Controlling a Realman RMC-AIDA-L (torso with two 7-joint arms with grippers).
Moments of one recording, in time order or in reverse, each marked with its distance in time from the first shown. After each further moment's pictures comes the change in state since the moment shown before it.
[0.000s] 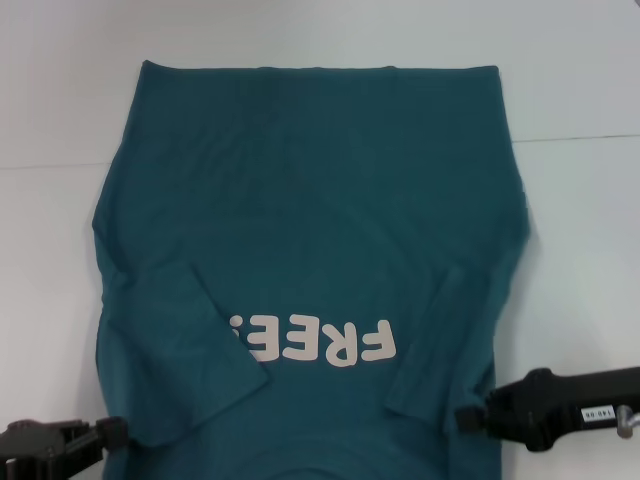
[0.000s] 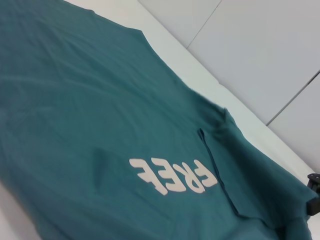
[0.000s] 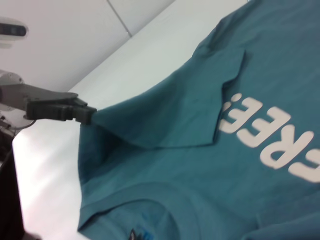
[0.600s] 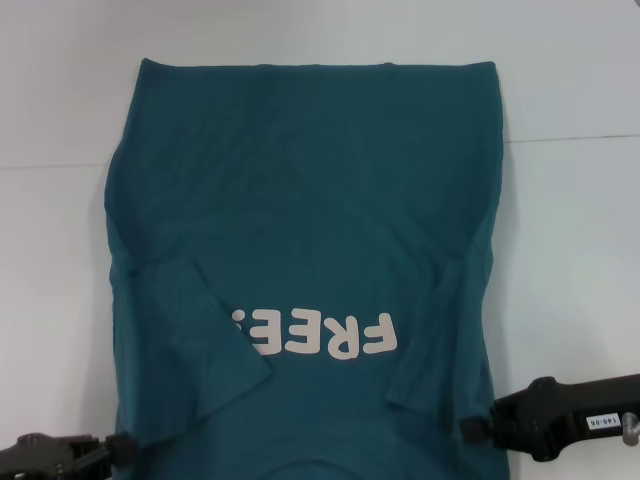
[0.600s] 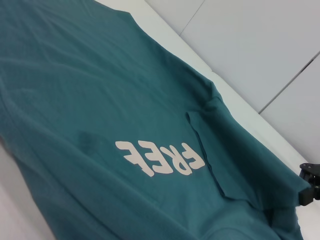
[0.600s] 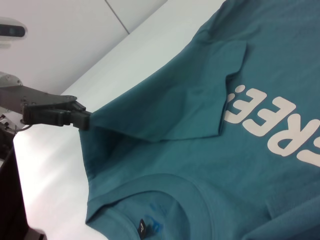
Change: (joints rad) left arm 0.014 -0.010 0.051 -0.028 0.001 0.006 -0.026; right arm -0.003 -0.005 -0.010 -0.005 -0.010 -0.011 0.023
